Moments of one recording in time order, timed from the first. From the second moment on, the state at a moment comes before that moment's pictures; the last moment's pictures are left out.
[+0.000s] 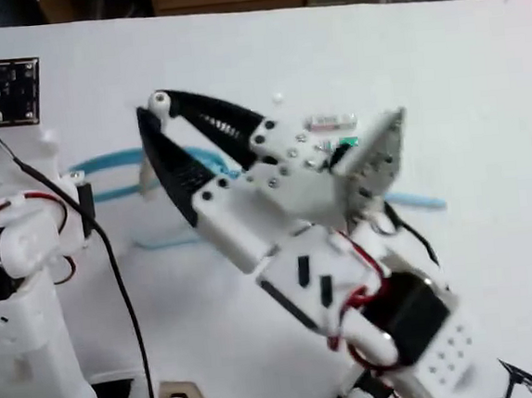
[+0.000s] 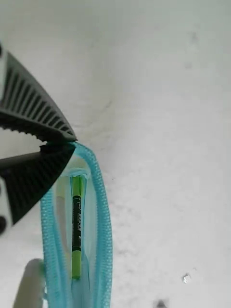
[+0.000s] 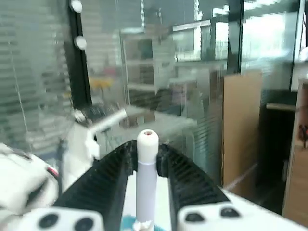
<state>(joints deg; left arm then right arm) -10.8 -28.6 -0.6 99.6 -3.4 -47.3 -50.9 20.1 30.2 -3.7</state>
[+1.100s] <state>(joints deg) -10.8 -28.6 -0.6 99.6 -3.4 -42.3 -37.4 24.4 25.5 -4.0</state>
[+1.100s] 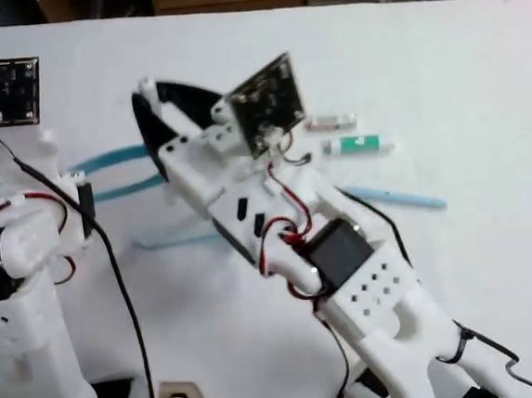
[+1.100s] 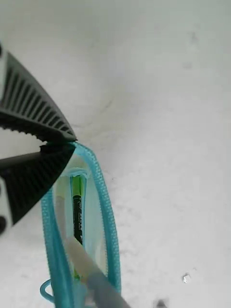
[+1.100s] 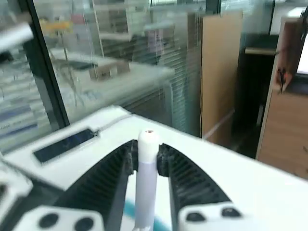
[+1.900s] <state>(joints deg) -10.8 -28.5 -0.6 98.5 -3.4 -15.2 -24.2 6.0 68.1 6.2</state>
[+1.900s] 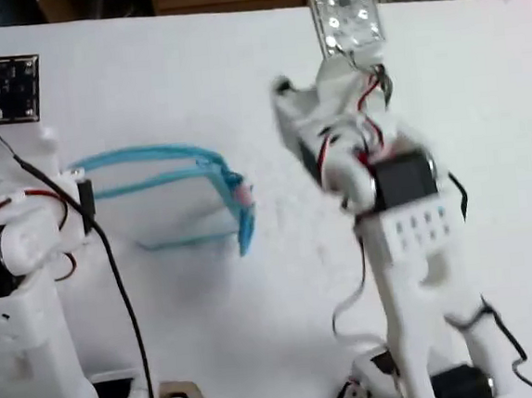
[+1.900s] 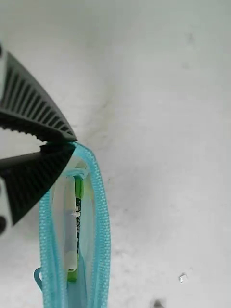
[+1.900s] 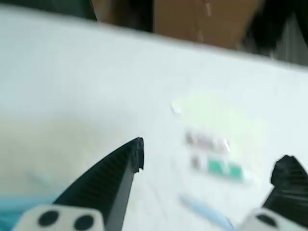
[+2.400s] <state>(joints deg) -10.8 -28.5 -0.6 97.6 -3.4 -3.4 11.1 6.6 76.3 53.4</state>
